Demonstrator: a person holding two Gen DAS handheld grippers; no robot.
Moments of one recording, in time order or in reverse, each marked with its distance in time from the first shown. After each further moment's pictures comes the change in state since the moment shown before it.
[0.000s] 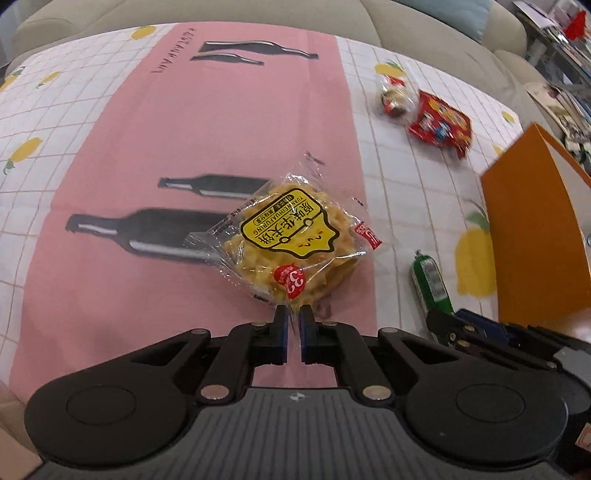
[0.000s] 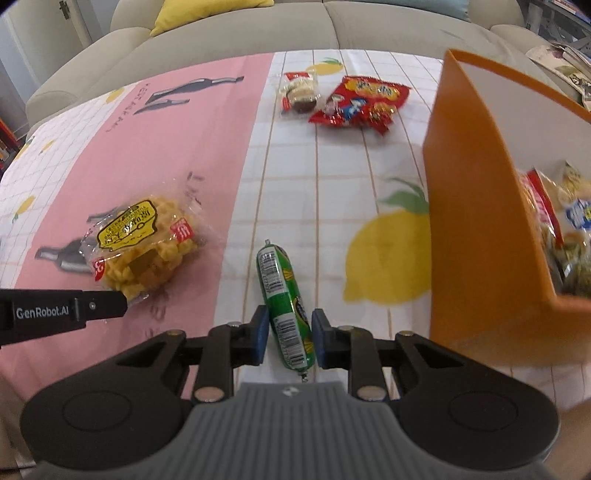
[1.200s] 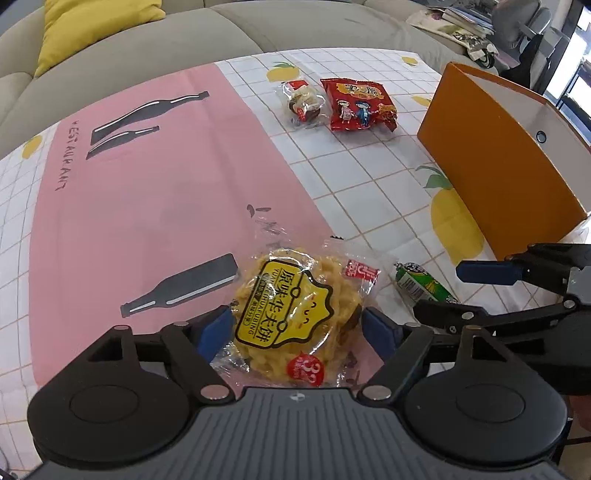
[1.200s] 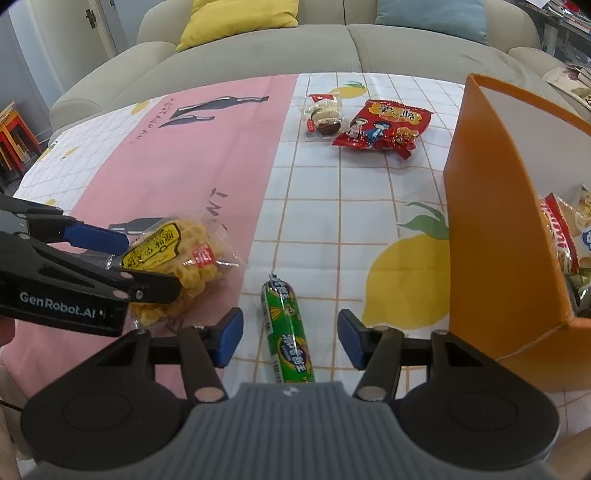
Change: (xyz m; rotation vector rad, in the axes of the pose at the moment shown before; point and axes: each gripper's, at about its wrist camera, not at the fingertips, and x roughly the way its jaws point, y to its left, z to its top) left arm 0.019 -0.003 0.033 0.473 -0.047 -0.110; right arm 0.007 0.005 0.004 -0.052 -0.072 0.049
